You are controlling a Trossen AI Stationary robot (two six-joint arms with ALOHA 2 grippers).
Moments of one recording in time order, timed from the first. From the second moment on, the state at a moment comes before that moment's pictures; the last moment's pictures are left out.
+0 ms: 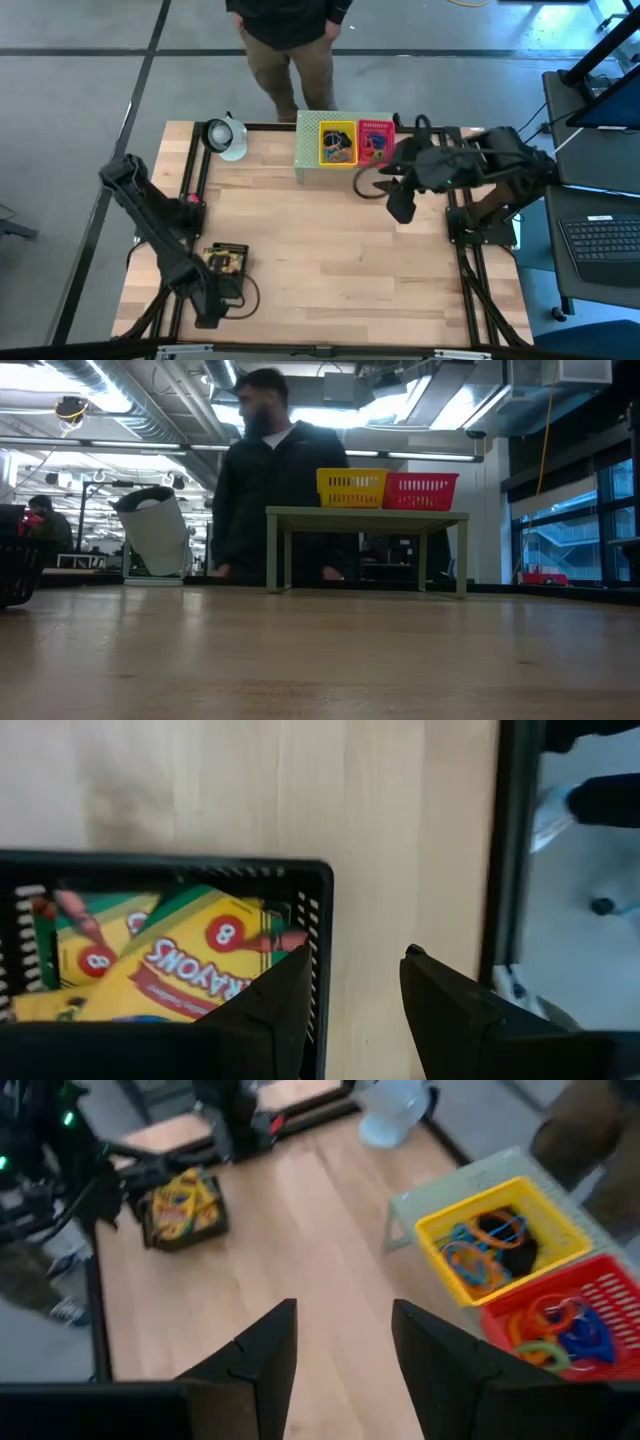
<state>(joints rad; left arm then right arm) -0.89 1.45 1.06 -0.87 -0.03 -0.89 0.29 1.65 2.35 -1.53 0.39 0.55</state>
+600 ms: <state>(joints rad) -0.96 1.67 1.06 -0.83 -0.06 -0.95 0.38 1.67 2.34 -1.52 0.50 0.62</state>
